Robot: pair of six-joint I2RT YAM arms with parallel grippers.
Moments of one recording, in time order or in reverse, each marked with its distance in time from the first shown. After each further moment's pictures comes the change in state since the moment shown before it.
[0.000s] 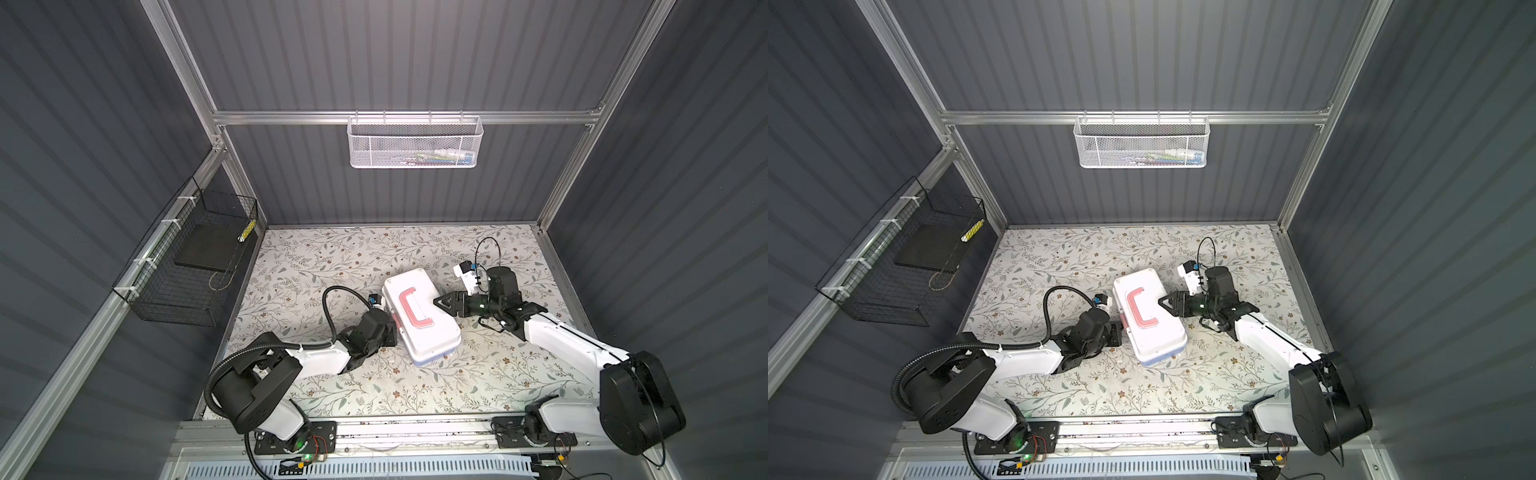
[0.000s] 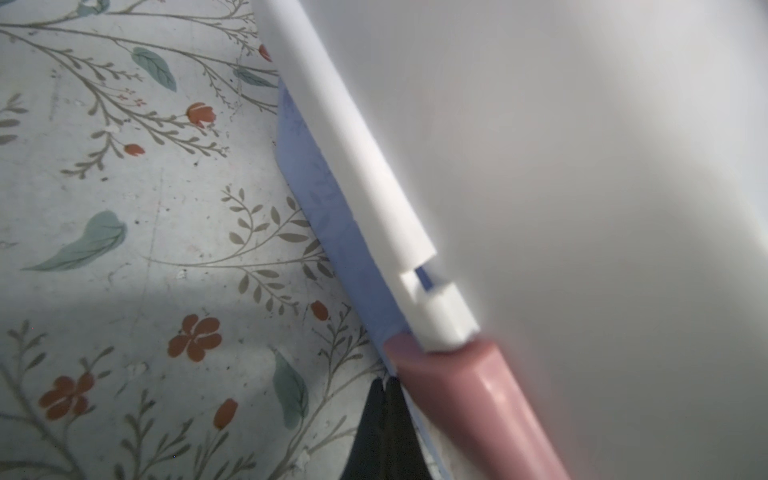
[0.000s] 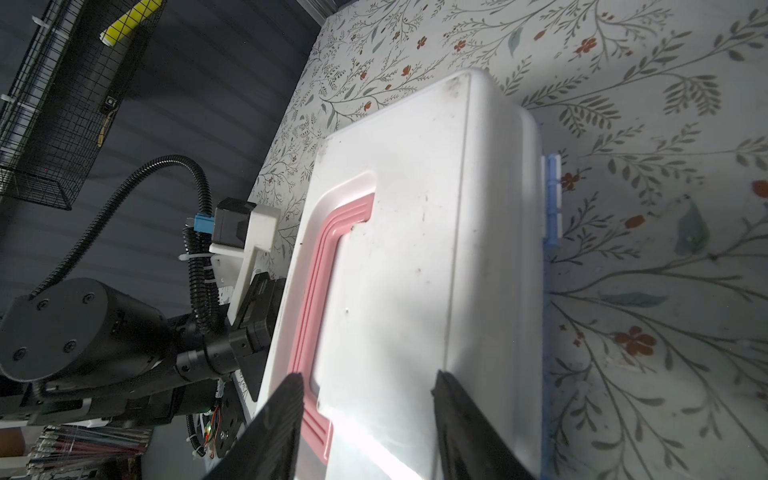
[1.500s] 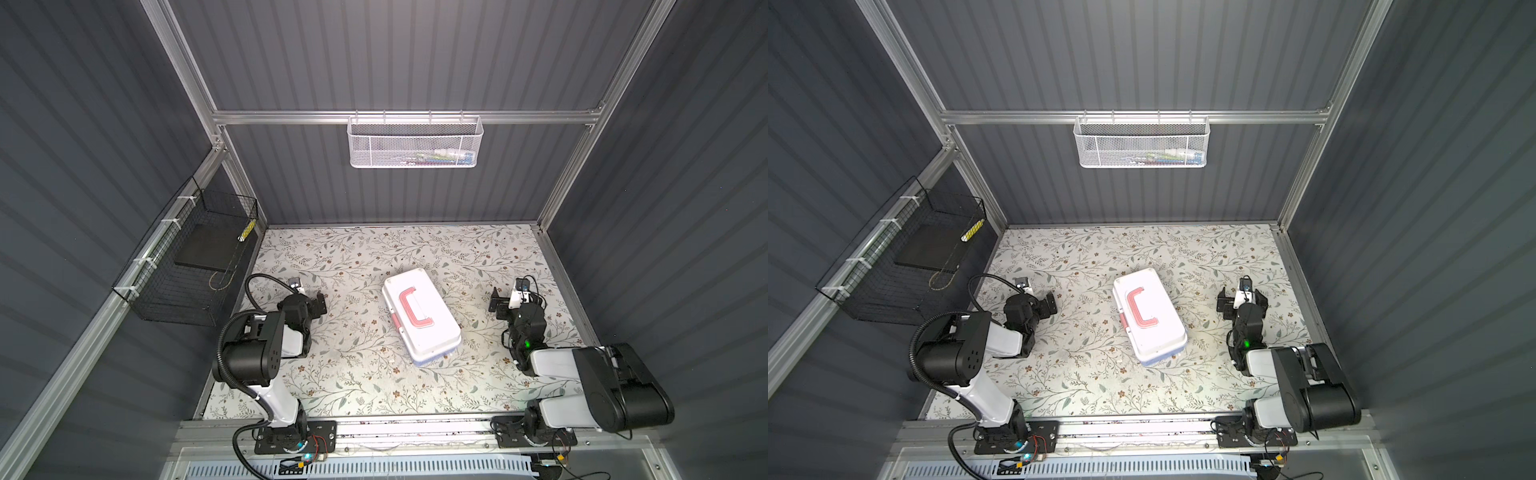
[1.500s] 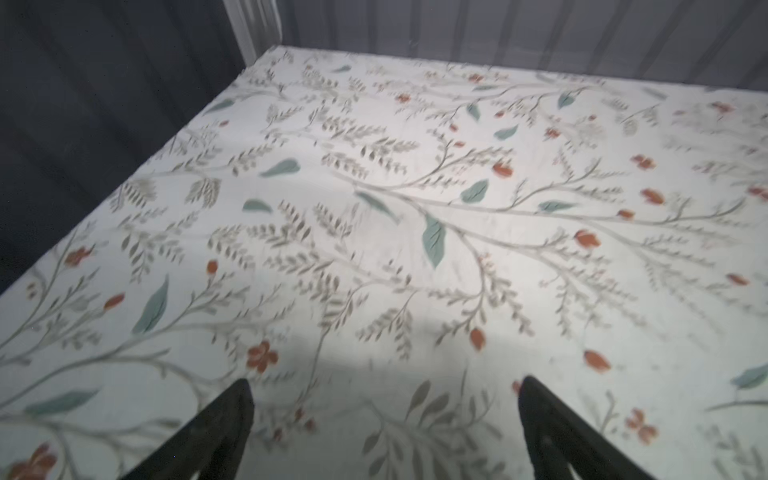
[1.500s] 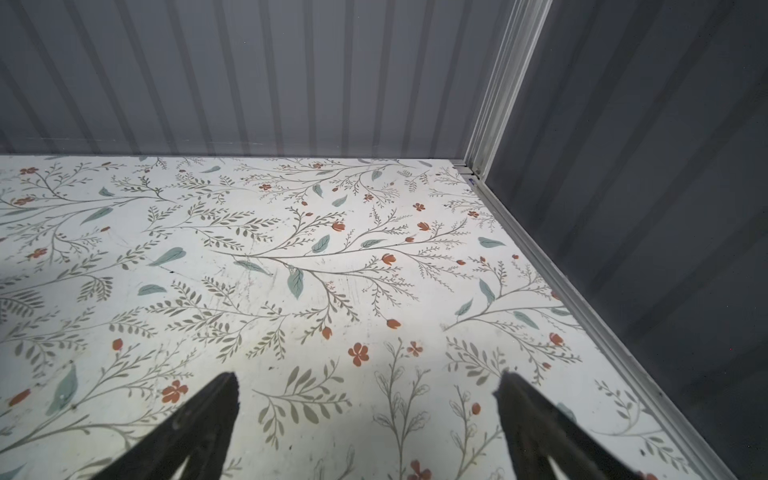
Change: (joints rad) left arm 0.806 0.200 -0.132 0.625 -0.019 0.607; right arm -0.262 0.114 -0.528 1.071 0.921 -0.461
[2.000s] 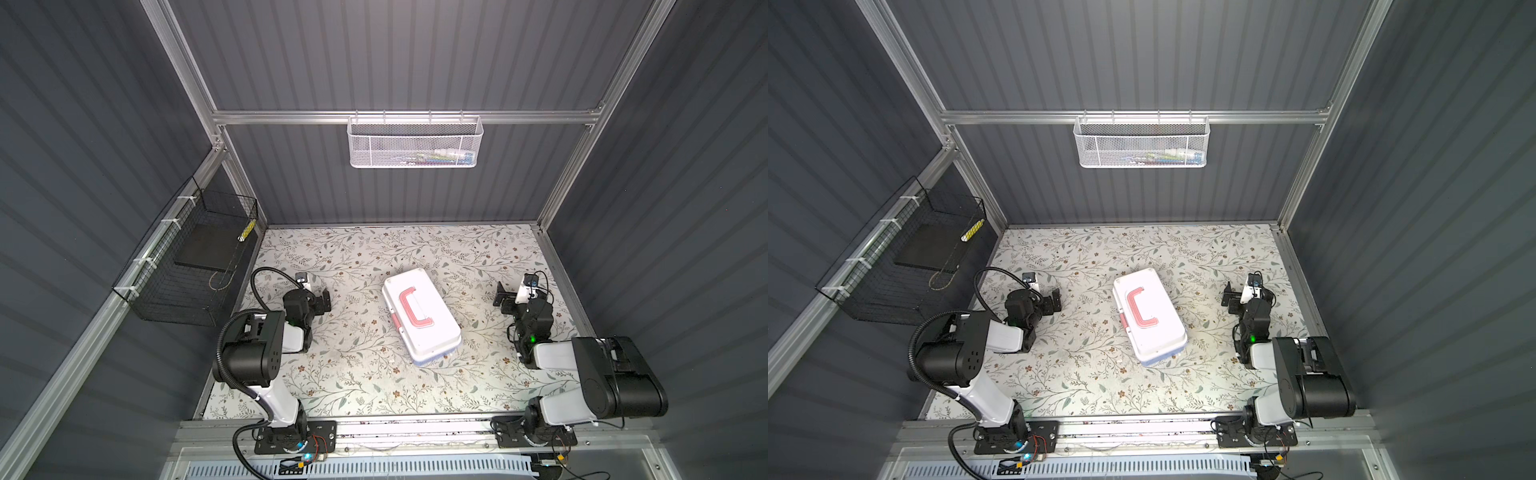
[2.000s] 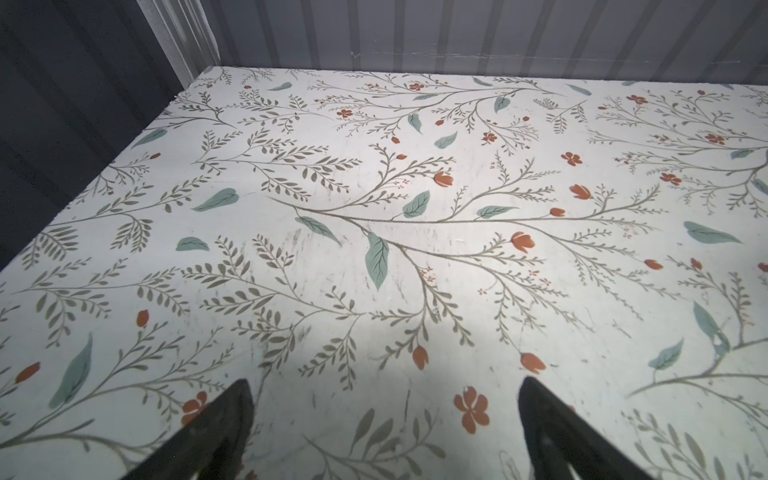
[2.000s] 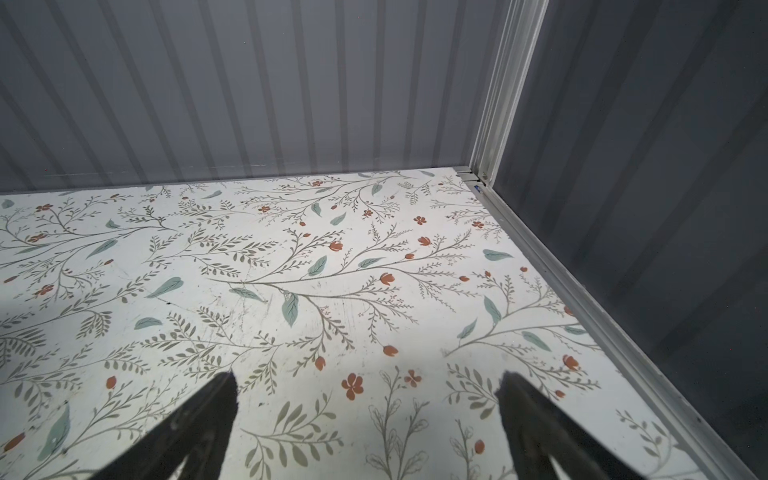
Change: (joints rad) left arm -0.002 -0.002 0.025 -0.043 0.091 0.050; right arm -0.090 0.028 0.063 -0.008 -0.125 0.042
